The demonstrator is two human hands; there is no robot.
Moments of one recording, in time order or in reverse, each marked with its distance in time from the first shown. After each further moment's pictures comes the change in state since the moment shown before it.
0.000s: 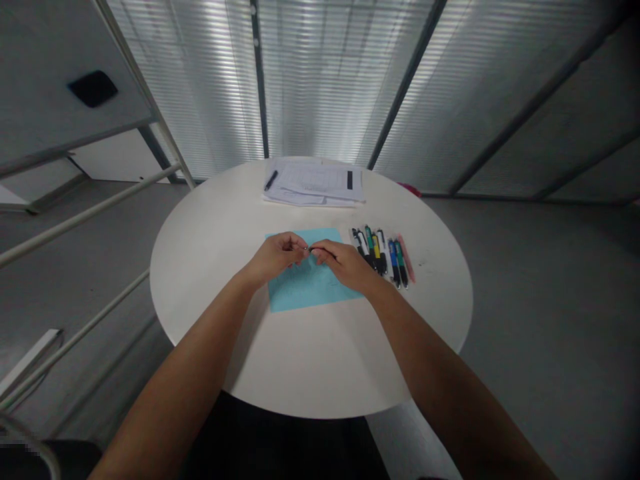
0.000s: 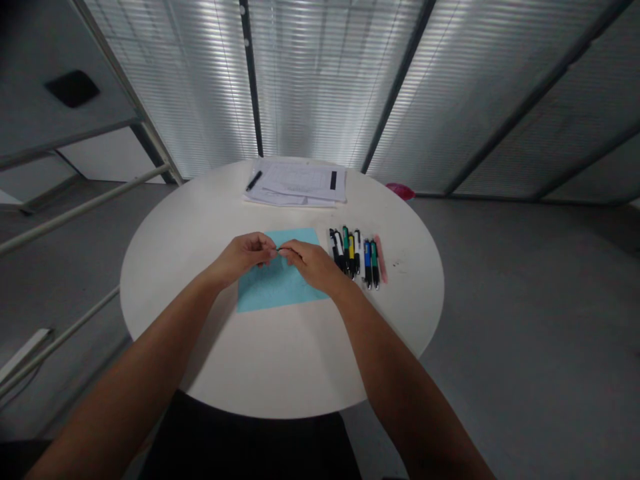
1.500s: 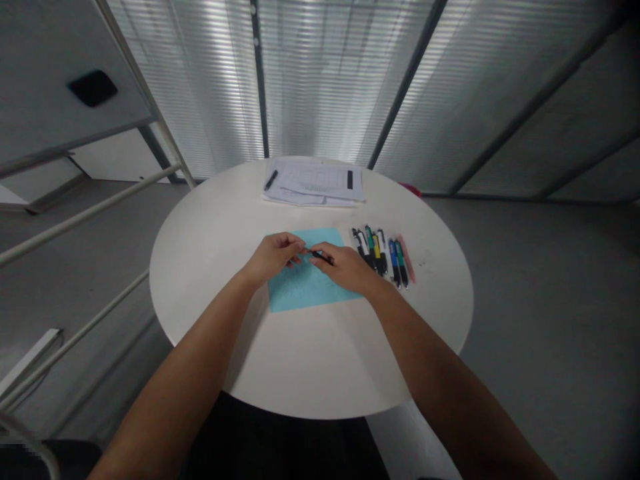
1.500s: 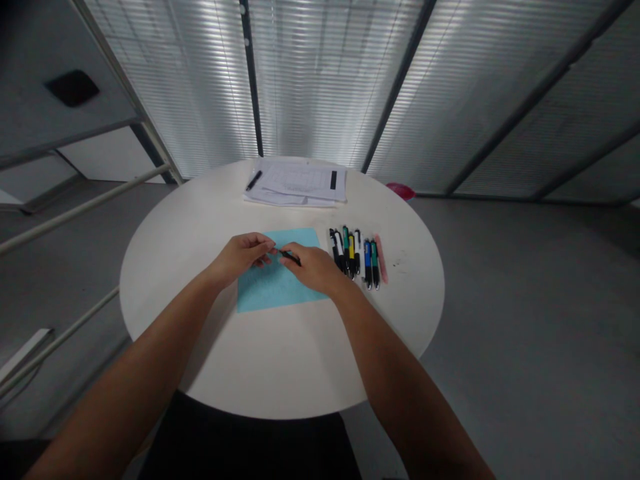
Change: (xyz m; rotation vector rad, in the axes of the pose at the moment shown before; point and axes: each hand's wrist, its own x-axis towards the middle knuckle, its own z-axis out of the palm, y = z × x) left_hand 0.002 -0.001 0.001 -0.010 0.092 -0.099; right_hand -0.002 0.004 0.002 -0.234 -0.027 0.090
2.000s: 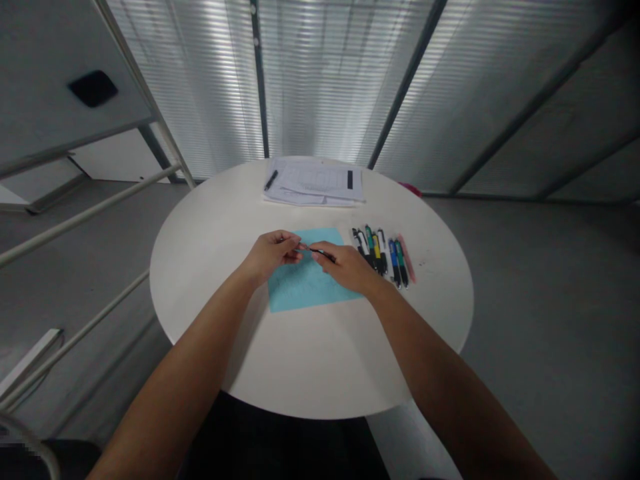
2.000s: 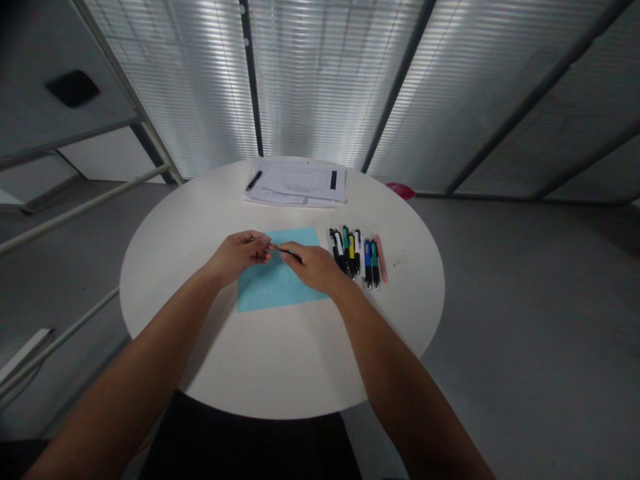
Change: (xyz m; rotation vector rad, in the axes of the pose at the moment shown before) left_hand 0.000 0.002 -0.001 -0.314 0.029 -0.078; right_hand -0.002 -0.004 -0.004 0.071 0.002 -0.022
